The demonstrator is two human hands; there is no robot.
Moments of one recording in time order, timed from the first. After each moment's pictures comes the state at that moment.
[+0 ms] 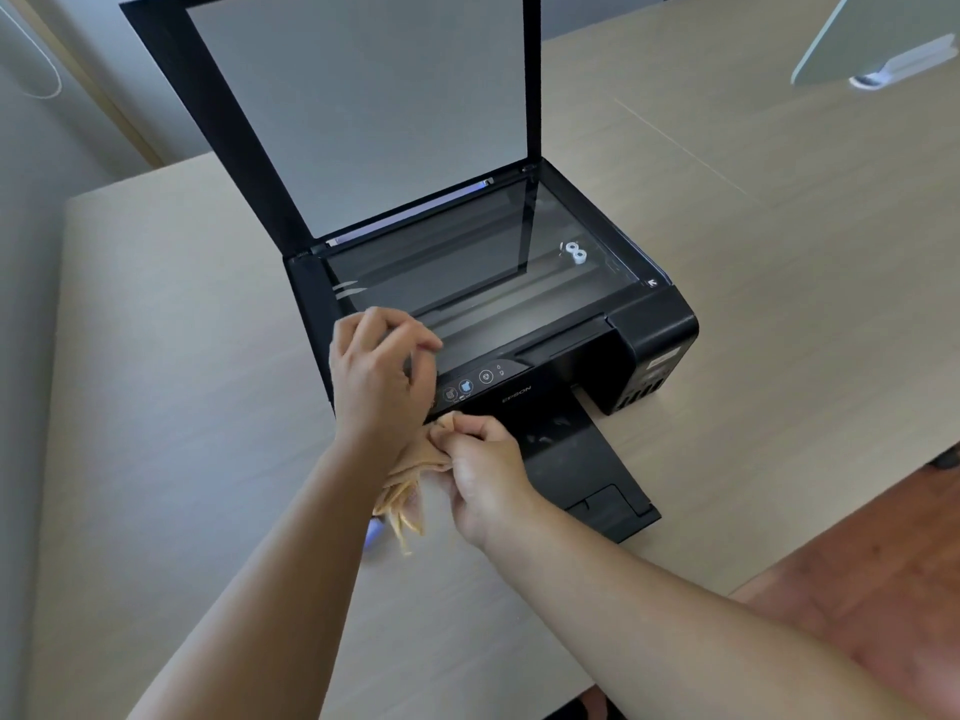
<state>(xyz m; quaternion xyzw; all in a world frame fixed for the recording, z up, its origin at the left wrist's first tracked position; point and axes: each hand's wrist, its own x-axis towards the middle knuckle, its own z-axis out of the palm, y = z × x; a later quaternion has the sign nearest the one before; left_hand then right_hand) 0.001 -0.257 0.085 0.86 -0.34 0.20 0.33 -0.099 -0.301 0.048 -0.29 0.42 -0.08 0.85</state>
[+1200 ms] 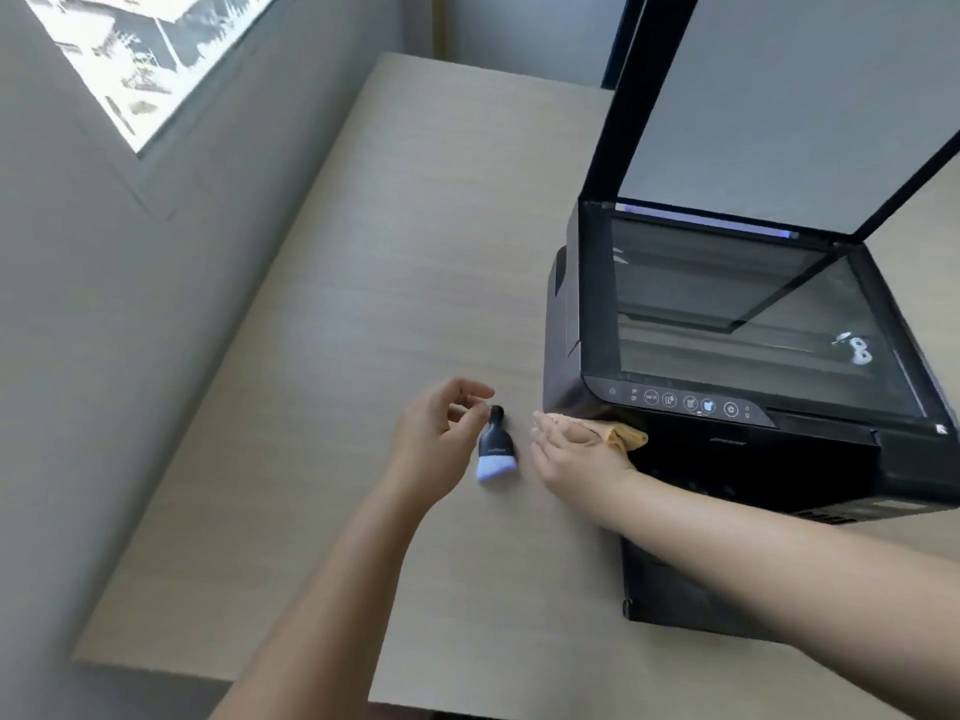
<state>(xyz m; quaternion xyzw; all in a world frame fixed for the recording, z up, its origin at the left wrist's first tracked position) -0.054 -0.084 0.043 0.81 0.05 -0.10 0.57 -0.060 -0.281 -0.033 0.93 0.24 -0.08 0.26</state>
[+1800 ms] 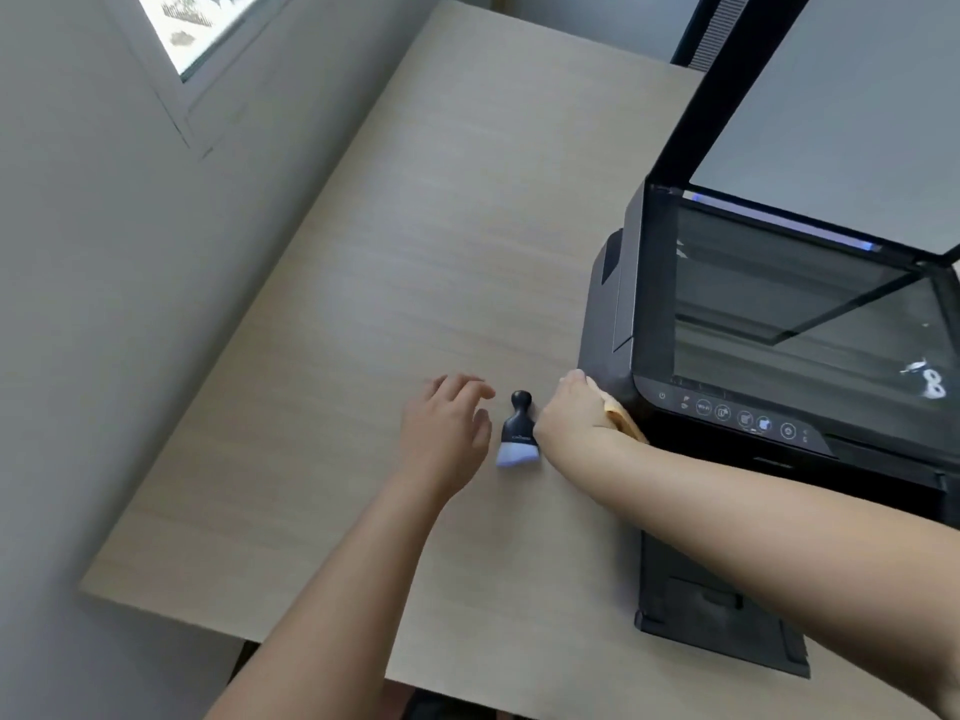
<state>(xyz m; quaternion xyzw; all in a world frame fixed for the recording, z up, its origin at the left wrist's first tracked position) -0.048 -0.071 -0.033 0.95 -0.05 0.02 0.30 -0.006 -0.210 0.014 0.78 0.24 -0.34 0.46</state>
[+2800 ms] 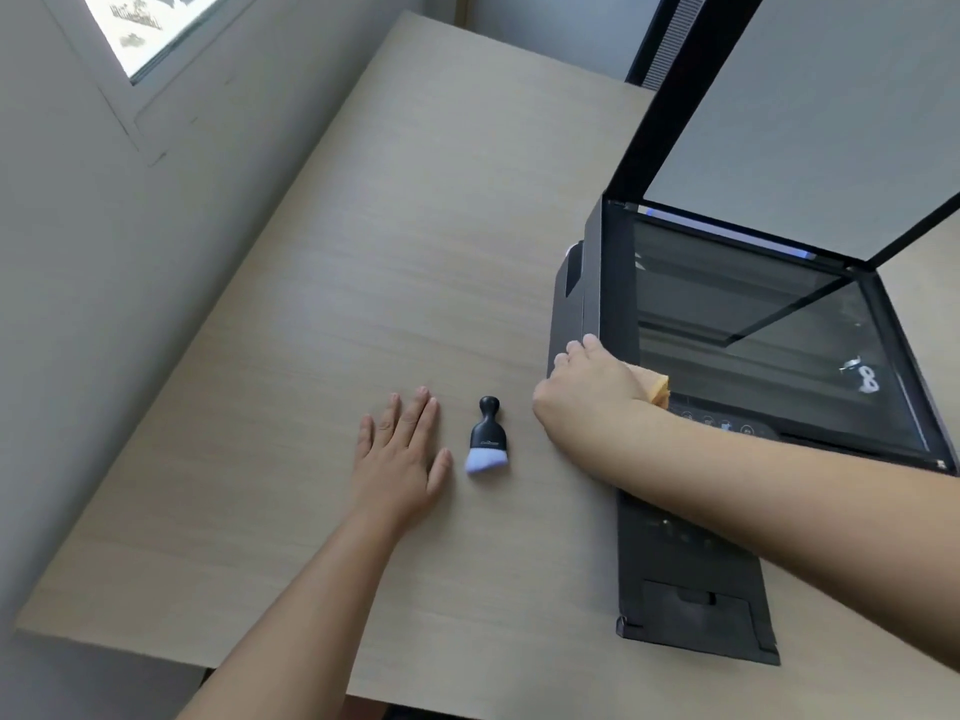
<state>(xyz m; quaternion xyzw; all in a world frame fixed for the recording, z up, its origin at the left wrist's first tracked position) -0.070 -0.057 -0.091 0.98 -0.05 -0.08 0.16 -0.022 -0.231 0.102 0.87 0.22 -0.22 0.39</state>
